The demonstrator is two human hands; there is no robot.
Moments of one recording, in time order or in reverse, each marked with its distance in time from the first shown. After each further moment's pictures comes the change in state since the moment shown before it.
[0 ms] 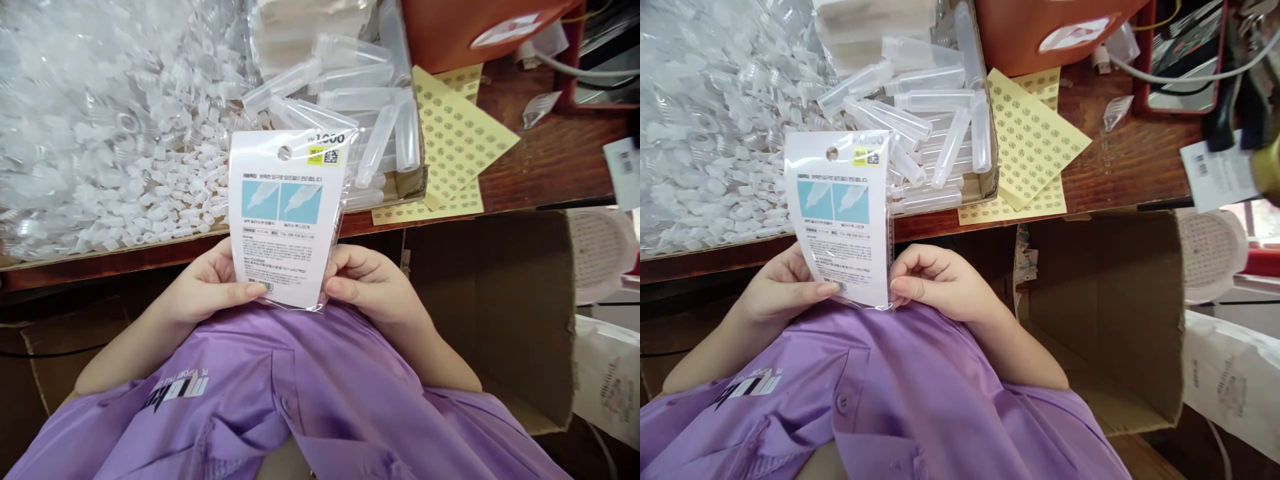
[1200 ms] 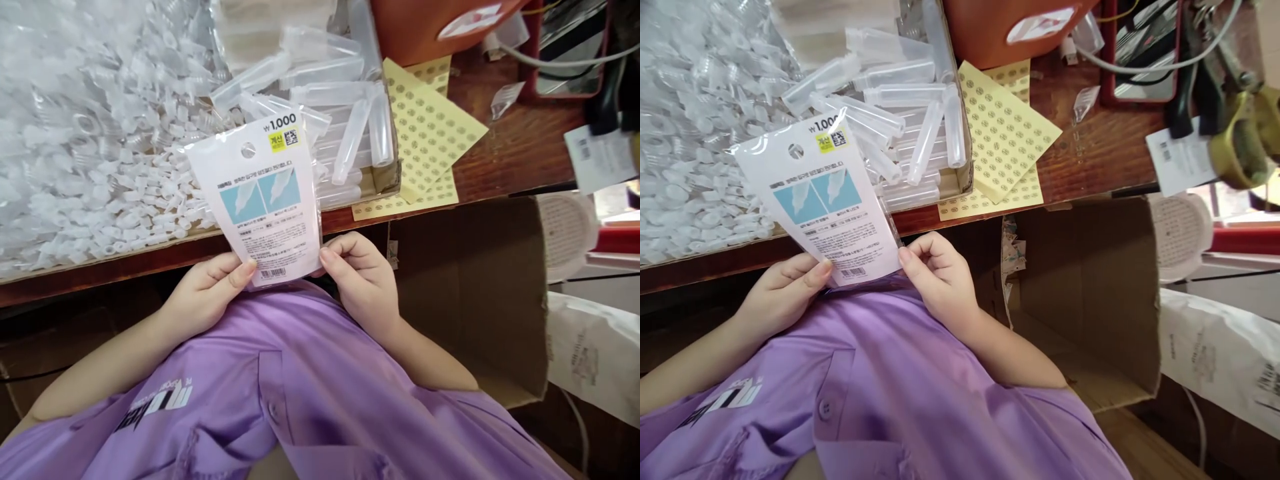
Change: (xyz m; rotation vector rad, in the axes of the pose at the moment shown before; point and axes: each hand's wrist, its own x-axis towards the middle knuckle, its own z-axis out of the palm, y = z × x) left_hand 0.010 -0.015 -0.003 0.408 0.062 0.061; right_hand -0.005 0.018 0.001 -0.306 0.503 -0.281
